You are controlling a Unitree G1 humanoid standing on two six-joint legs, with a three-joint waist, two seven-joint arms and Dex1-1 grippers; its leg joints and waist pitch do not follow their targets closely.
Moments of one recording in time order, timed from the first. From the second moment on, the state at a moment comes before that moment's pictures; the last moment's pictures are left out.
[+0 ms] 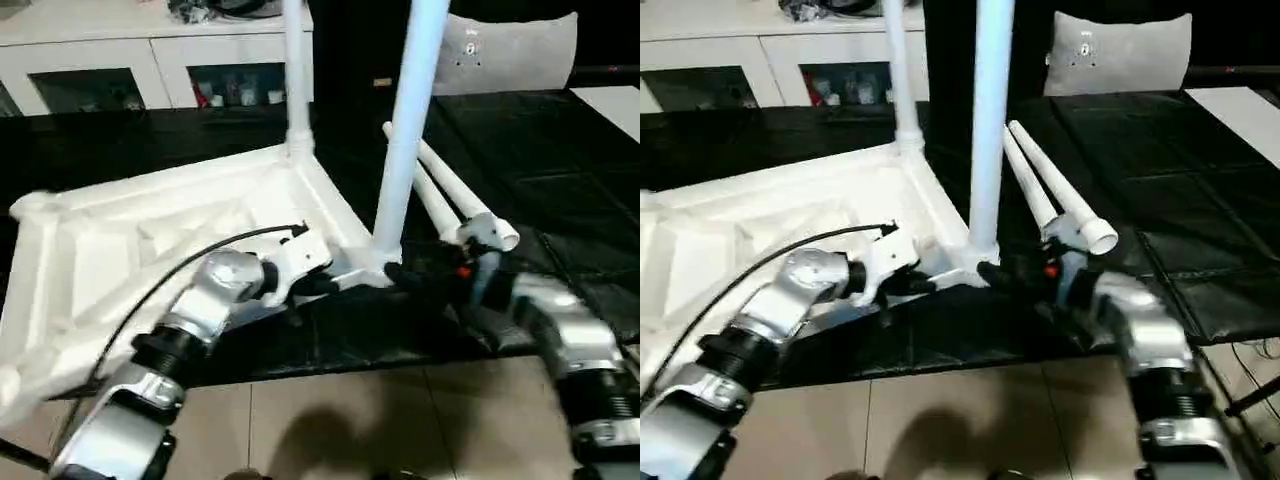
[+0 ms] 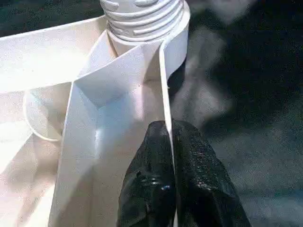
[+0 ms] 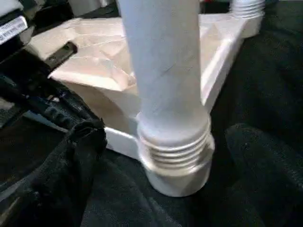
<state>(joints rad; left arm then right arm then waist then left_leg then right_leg) -0.63 0.30 -0.35 0.58 0.12 0.10 -1.01 -0.43 -0.41 -0.01 0.46 0.27 0.23 1.04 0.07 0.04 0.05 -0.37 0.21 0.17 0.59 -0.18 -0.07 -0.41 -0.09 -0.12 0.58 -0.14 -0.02</state>
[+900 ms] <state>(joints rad) -0.65 0.37 -0.43 0.58 0.11 -0.09 -1.27 -0.44 -0.49 0.16 0.43 0.23 0.23 1.29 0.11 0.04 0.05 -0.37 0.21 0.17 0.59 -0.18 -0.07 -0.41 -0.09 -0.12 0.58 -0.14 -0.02</state>
